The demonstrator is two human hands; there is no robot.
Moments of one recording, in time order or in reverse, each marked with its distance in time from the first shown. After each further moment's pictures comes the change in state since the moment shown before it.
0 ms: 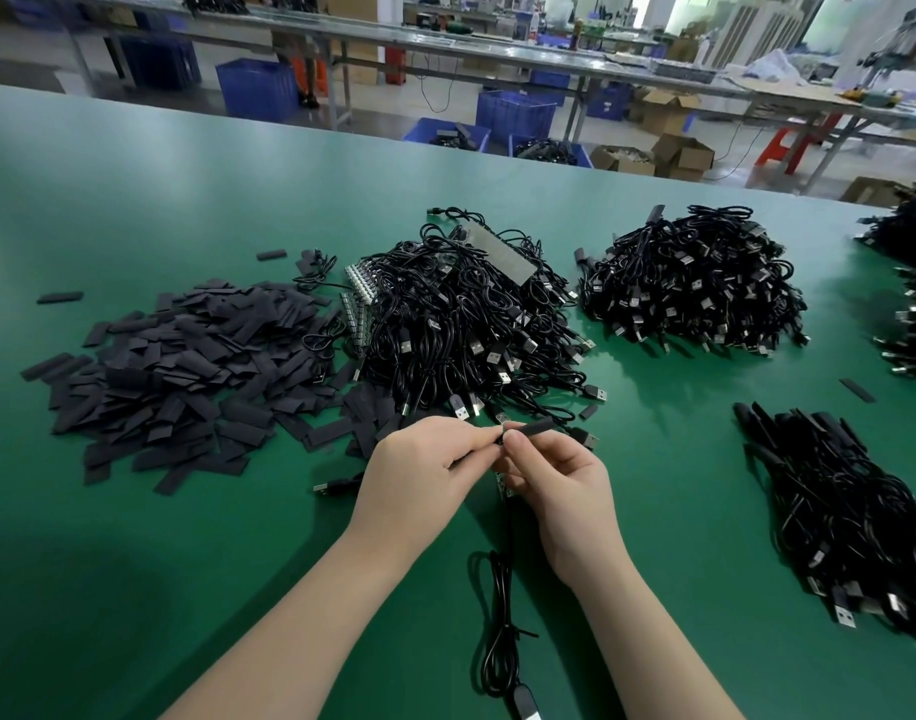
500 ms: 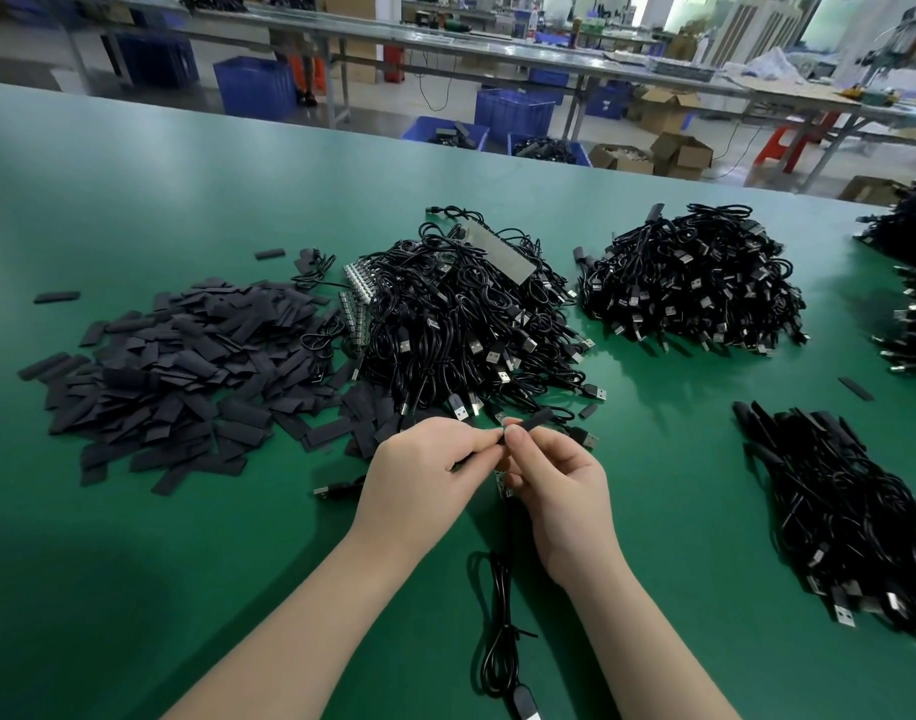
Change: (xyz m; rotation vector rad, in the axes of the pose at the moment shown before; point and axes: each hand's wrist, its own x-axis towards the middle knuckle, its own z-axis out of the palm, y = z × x) left_hand -0.001 0.003 0.002 0.024 0.015 -0.003; right_hand -0.002 -0.002 0.003 0.051 0.018 0.023
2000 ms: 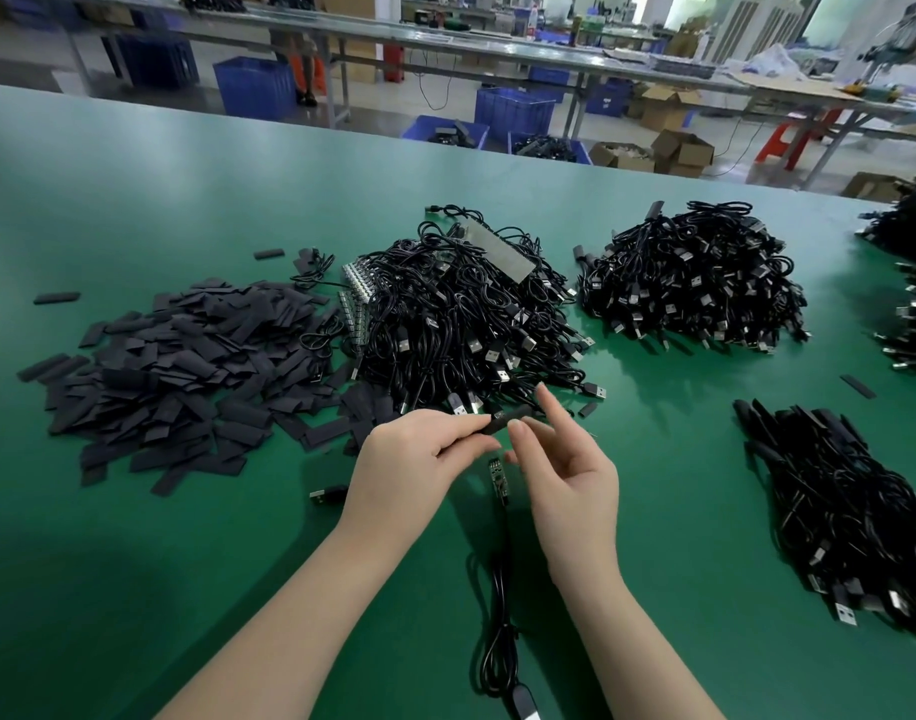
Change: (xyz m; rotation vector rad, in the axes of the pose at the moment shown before) left_hand 0.006 -0.006 -0.004 -0.070 0.024 -0.097; right_hand -0.012 -0.008 0.012 -0.196 0.148 -0.244
